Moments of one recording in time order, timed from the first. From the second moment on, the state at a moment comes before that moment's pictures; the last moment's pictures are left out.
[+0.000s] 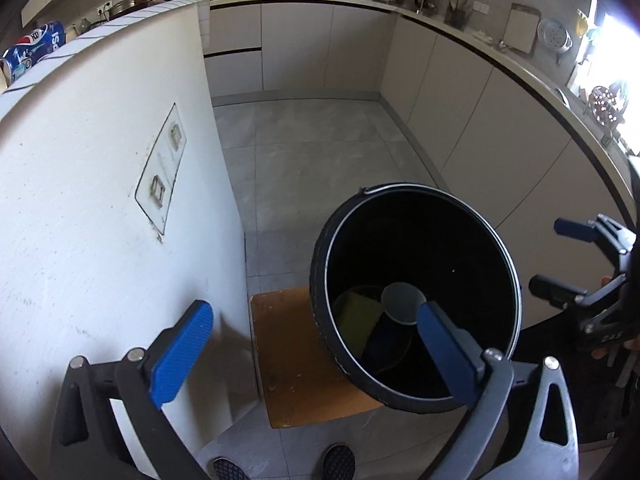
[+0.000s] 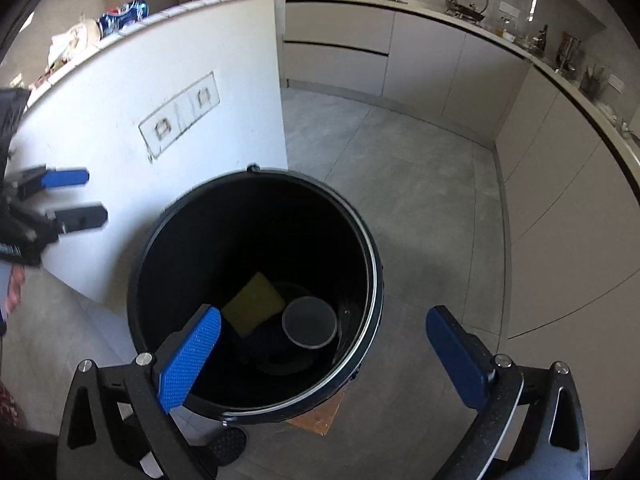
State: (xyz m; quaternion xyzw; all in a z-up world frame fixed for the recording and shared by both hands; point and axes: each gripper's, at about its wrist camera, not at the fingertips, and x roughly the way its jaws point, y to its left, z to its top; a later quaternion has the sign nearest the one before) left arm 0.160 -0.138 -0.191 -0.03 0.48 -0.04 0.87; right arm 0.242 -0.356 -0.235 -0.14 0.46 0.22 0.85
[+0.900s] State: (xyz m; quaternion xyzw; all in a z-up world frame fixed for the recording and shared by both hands) left arm 0.106 -0.073 -0.059 -0.05 0.39 0.03 0.92; right arm 0.183 -0.292 -0.082 -0.12 0.37 0.20 0.90
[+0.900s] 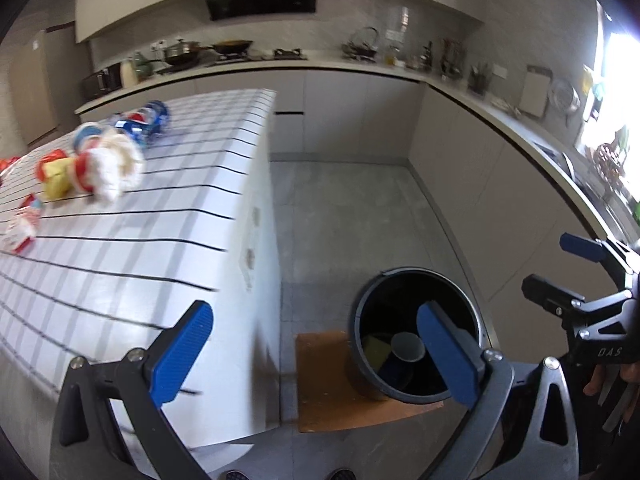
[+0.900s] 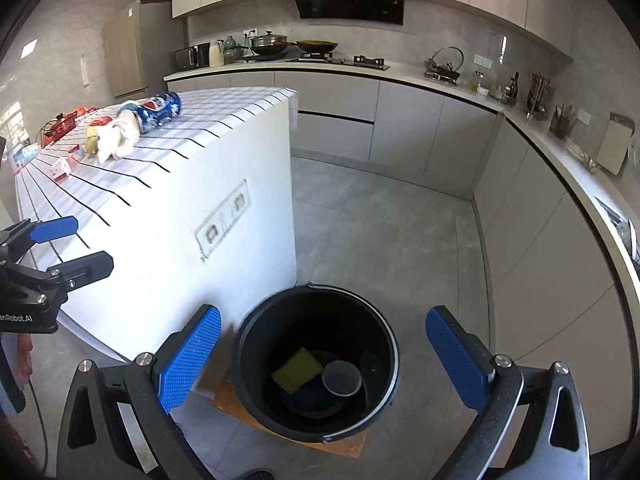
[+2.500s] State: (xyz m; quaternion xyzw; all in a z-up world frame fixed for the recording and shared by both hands) left arm 0.030 0.215 -0.040 -0.14 0.33 0.22 0.91; right arm 0.161 0.006 -0.018 -0.12 0.33 0.33 0.88
